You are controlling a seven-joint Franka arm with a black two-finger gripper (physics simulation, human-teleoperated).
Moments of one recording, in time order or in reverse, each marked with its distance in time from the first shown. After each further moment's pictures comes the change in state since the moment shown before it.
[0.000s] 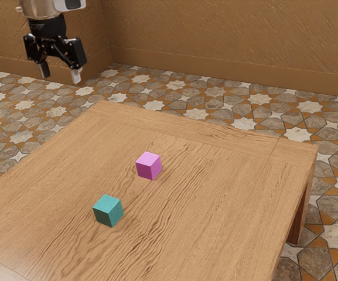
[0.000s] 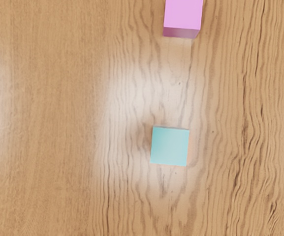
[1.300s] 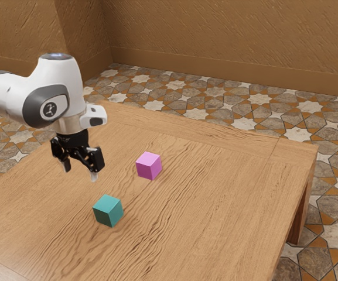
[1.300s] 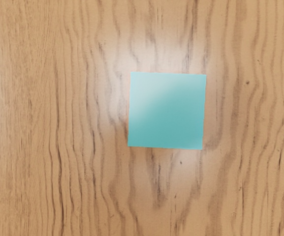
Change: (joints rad) arm 0.001 -0.141 -0.040 -0.840 0.009 0.656 -0.024
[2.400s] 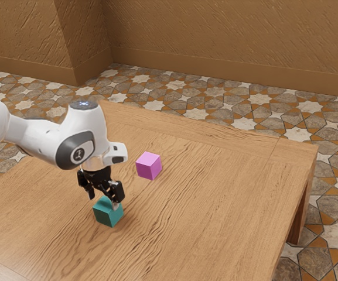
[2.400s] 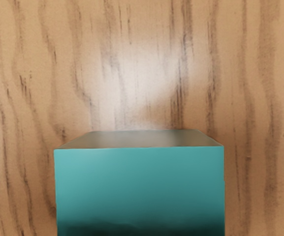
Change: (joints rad) arm 0.001 0.270 -0.014 -0.050 0.004 0.326 0.038
